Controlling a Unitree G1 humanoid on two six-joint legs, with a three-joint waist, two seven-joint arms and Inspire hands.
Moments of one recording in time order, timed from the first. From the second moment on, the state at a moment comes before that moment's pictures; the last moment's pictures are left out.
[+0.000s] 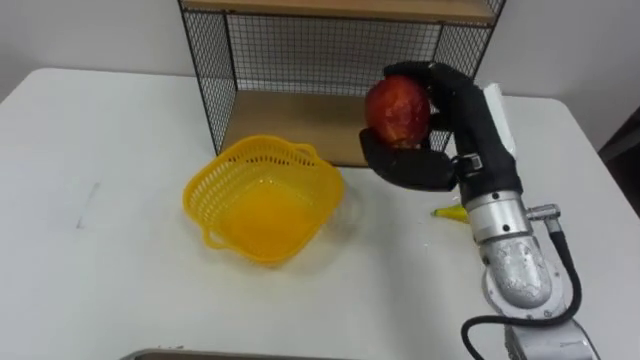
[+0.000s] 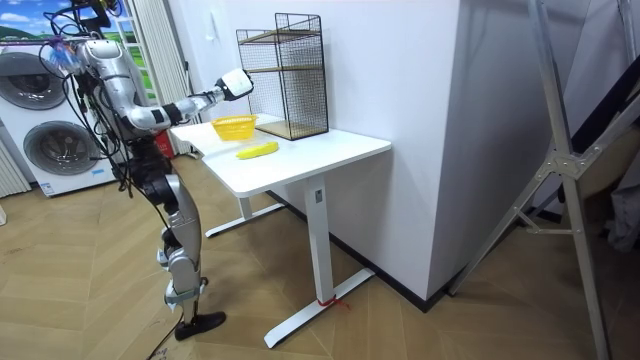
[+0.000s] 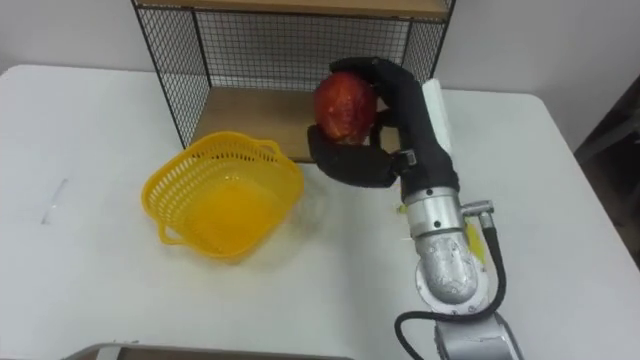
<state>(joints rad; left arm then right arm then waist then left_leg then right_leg) 0.22 0.21 -0.05 1.11 0.35 0.02 0.01 -0.03 -0.27 0.22 -0.17 -0.19 -0.11 -0.08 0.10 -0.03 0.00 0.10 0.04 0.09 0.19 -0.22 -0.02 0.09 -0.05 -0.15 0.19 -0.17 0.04</state>
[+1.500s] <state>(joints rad) 0.18 0.23 -0.06 1.05 0.39 0.10 -0.01 -0.28 -0.31 0.29 0.16 -0.19 0.00 0.04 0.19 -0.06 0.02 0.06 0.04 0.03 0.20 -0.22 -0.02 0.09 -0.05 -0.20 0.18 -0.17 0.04</state>
